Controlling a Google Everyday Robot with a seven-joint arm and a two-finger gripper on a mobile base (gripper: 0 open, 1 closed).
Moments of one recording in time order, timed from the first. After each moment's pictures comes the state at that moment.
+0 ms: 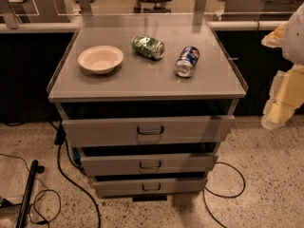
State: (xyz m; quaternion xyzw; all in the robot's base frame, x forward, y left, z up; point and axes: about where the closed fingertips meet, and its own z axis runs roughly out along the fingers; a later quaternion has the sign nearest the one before) arm 0.439 -0.214 0.984 -0.60 0.78 -0.04 0.17
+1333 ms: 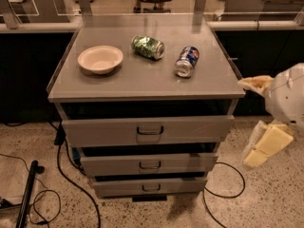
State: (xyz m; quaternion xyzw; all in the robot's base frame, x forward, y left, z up) arm 0.411 -0.182 0.905 -0.62 0.74 0.07 0.27
